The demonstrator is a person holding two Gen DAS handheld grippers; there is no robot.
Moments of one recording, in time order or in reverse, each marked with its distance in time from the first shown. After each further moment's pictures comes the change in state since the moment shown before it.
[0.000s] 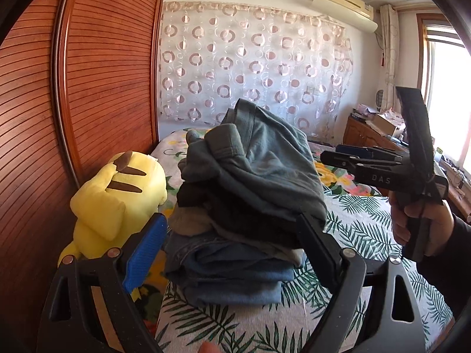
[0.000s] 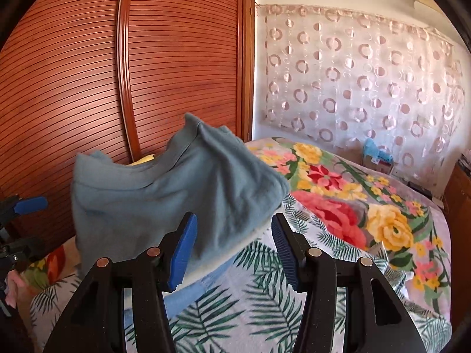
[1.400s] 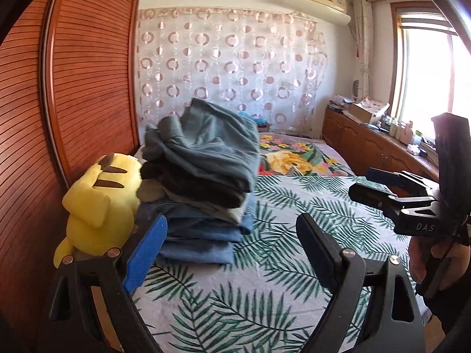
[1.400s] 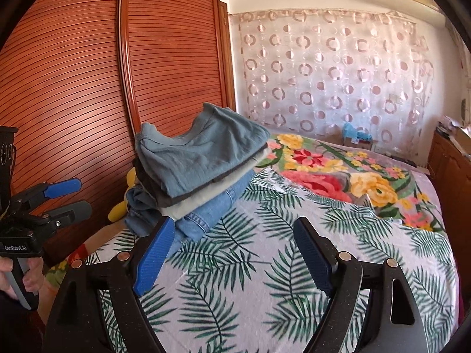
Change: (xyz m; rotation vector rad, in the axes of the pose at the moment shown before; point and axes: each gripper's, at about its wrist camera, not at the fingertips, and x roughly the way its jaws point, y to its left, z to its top) left arm -0.054 -0.052 -0.029 0.079 0.000 -0.080; right arm -0.143 0.054 -0.074 0.133 -0.040 -0.072
